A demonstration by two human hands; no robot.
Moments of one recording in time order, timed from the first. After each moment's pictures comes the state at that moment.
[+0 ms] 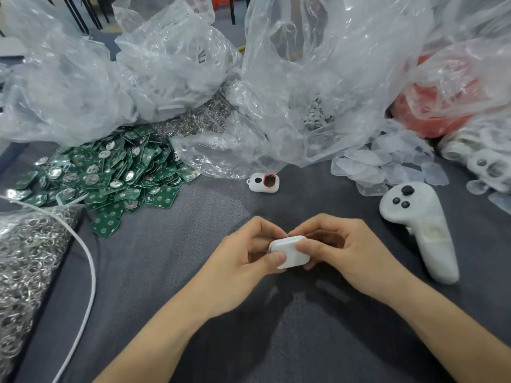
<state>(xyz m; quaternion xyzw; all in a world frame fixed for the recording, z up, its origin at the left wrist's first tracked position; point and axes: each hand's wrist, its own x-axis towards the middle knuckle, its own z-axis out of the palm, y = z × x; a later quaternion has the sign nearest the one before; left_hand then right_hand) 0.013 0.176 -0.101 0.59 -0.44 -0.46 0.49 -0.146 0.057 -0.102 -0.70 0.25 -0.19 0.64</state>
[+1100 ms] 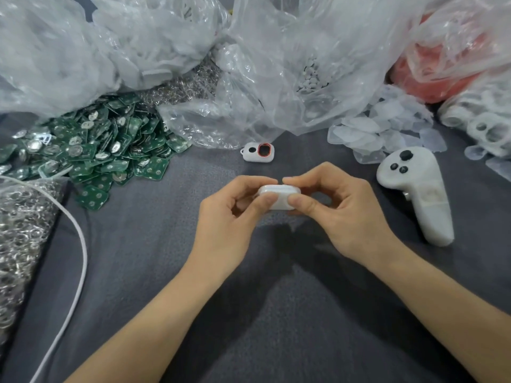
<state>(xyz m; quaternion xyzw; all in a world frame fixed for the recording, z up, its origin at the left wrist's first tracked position) 0.000 0.167 -0.099 0.61 -0.41 -0.29 0.61 -0.135 0.073 -0.092 -0.71 0.26 -0.32 0.57</state>
